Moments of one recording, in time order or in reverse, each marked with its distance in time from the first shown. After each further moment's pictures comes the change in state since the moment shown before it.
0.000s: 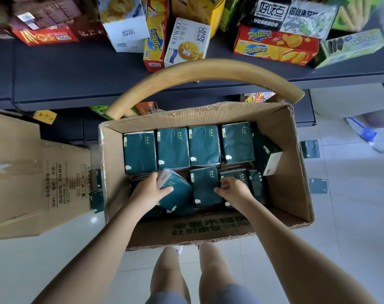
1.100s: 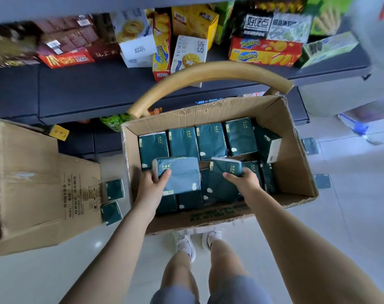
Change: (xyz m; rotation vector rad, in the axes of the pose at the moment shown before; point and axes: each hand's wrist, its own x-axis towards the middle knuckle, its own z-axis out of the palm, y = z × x) left_hand -0.048 -0.021 -0.010 -0.743 0.226 -0.075; right_hand -0.029 -0.005 0.022 0.633 0.286 0.101
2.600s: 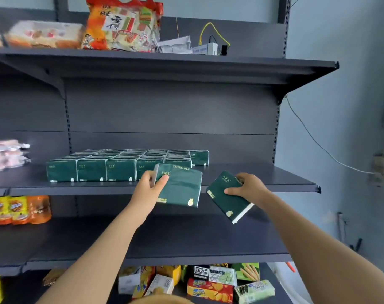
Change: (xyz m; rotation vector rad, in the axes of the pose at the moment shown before) left_hand -0.396 0.431 -0.024 -0.197 0.359 1.118; right_hand -0.328 -0.344 -0.448 -0.246 0.225 -1.202
